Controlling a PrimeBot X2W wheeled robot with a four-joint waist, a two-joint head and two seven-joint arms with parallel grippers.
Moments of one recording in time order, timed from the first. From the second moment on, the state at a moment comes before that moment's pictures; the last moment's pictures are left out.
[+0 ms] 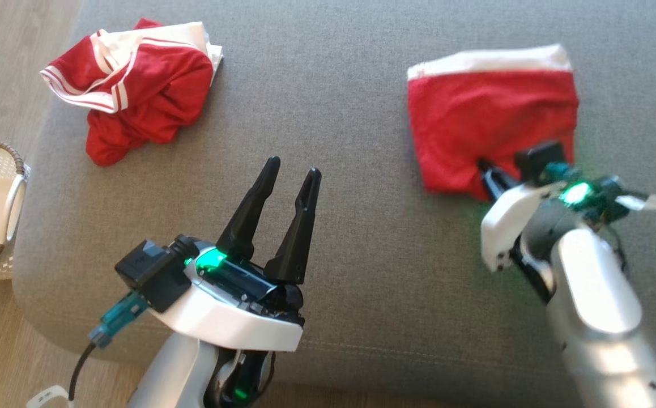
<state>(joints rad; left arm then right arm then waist) -0.15 0.06 -0.47 -0.12 -0.56 -0.12 -0.26 -0.52 -0.08 0.07 0.57 -0.03 0.13 0.12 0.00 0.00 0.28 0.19</state>
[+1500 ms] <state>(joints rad) 0.22 0.05 -0.19 -0.11 -0.11 0.04 -0.26 0.09 -0.05 -0.03 0.07 0.09 0.13 -0.25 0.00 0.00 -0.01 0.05</state>
